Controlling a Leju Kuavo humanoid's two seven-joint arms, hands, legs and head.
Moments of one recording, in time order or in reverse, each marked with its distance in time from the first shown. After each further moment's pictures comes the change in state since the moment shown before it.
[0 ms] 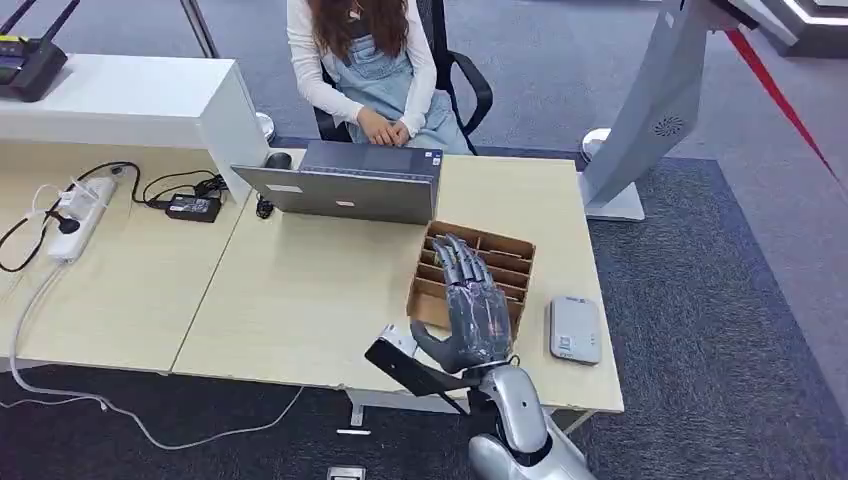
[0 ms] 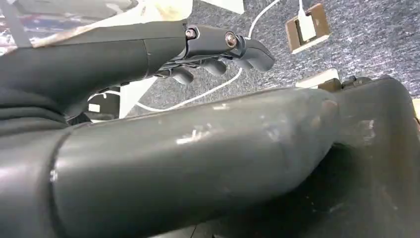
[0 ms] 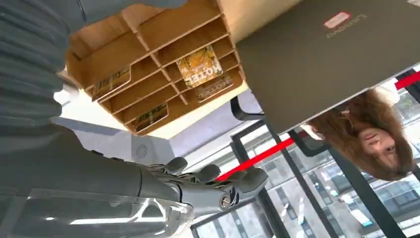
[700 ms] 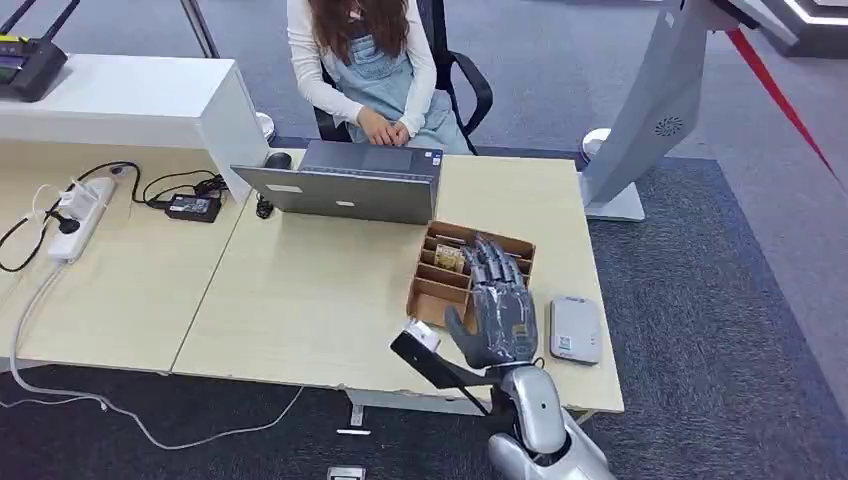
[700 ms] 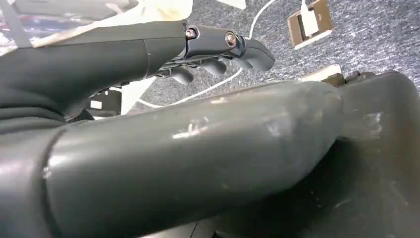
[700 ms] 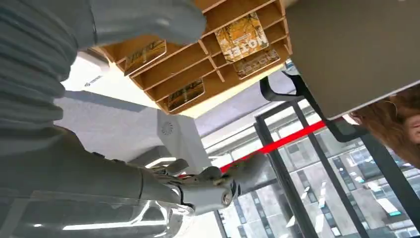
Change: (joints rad) left arm 0.000 0.001 -0.001 0.000 0.013 -0.008 0.010; right arm 0.006 -0.058 -0.024 -0.001 0.074 -0.024 0.077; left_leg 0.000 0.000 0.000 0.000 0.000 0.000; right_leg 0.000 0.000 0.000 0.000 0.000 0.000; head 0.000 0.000
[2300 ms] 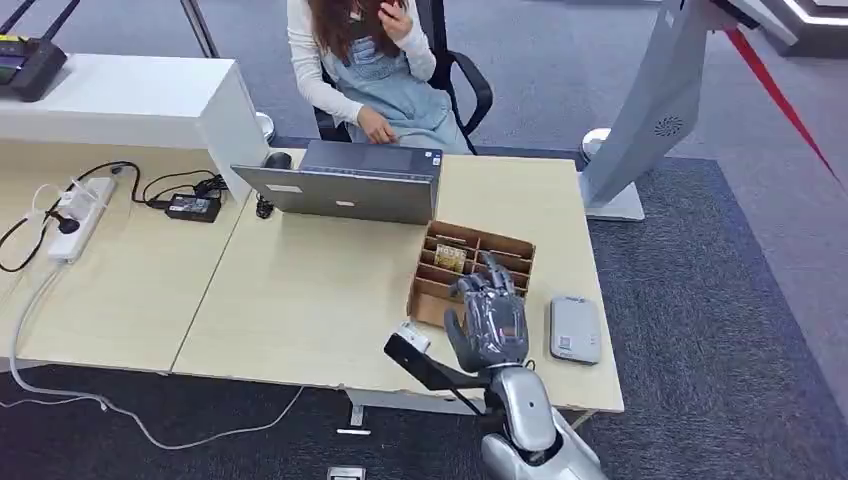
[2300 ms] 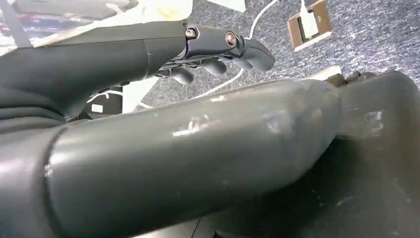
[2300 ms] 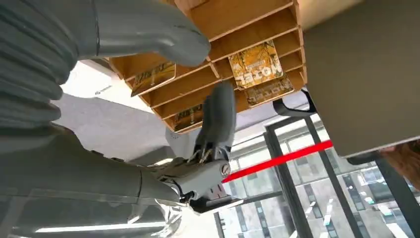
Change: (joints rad) left arm -0.001 0.000 -0.006 0.000 -0.010 -0.016 0.003; right arm -0.004 0.032 -0.004 0.070 0.035 0.067 0.023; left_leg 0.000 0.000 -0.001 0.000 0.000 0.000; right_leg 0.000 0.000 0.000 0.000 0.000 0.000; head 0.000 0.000
